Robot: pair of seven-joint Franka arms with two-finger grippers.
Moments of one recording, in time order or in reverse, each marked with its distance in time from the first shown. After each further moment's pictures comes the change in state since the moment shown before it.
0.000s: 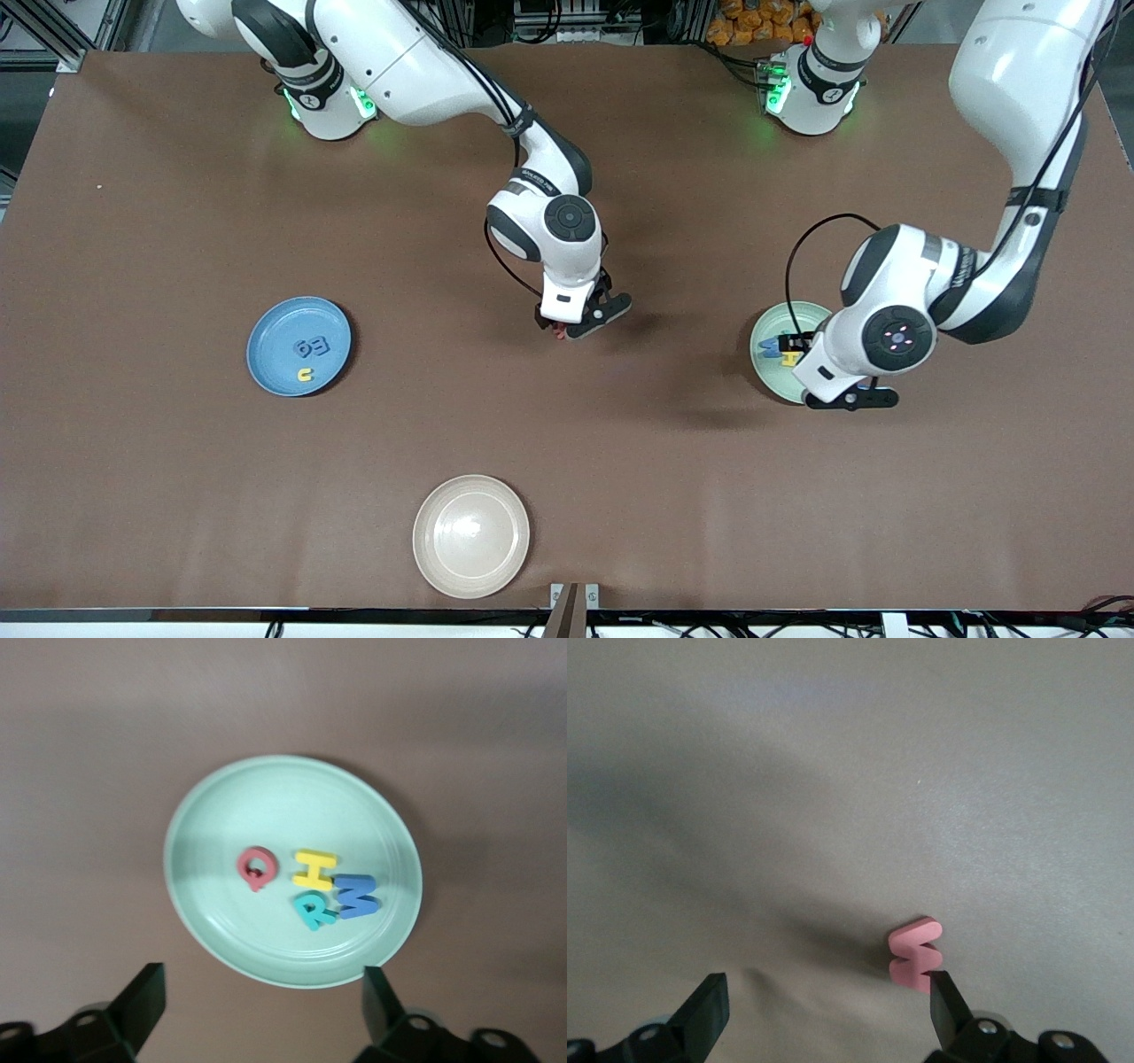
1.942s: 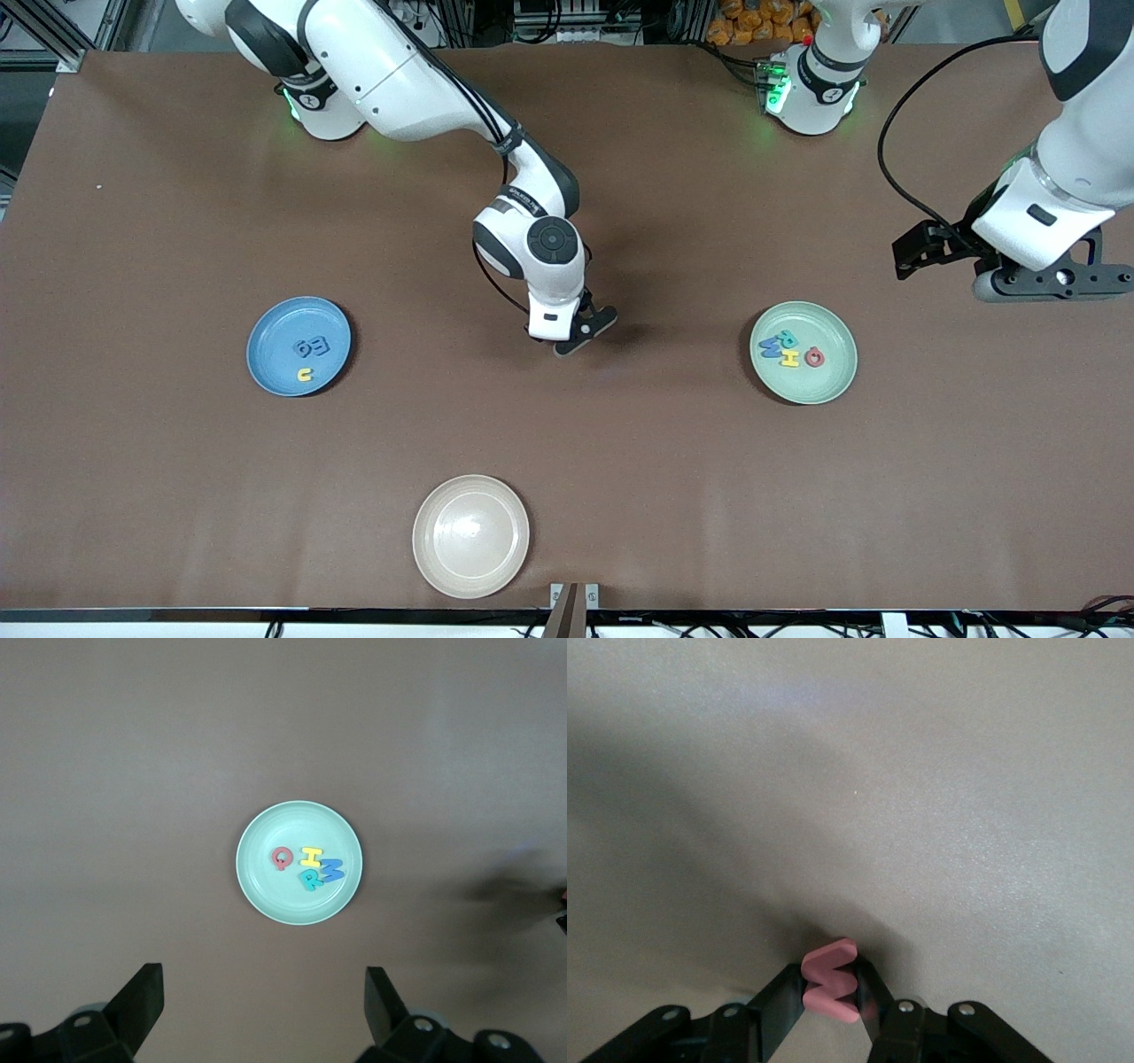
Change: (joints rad) left arm -0.121 -0.465 0.284 0.022 -0.322 -0.115 0.271; right arm -0.046 0.018 -0.005 0.004 0.000 0.004 -0.126
